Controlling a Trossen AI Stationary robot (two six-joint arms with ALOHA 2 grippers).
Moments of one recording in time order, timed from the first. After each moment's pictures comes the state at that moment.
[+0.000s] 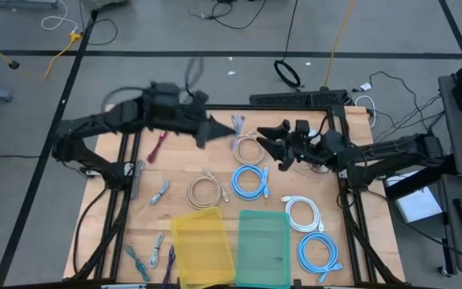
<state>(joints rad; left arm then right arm) 0.12 1.46 1.69 -0.48 0.19 -0.74 0.01 1.17 0.76 0.76 0.20 0.44</state>
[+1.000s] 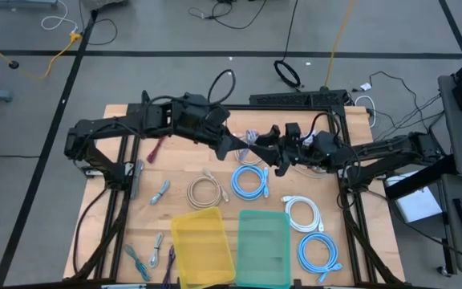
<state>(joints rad) 0.10 1.56 1.69 -0.48 0.22 -0.70 0.04 1.24 0.82 0.75 0.13 0.54</state>
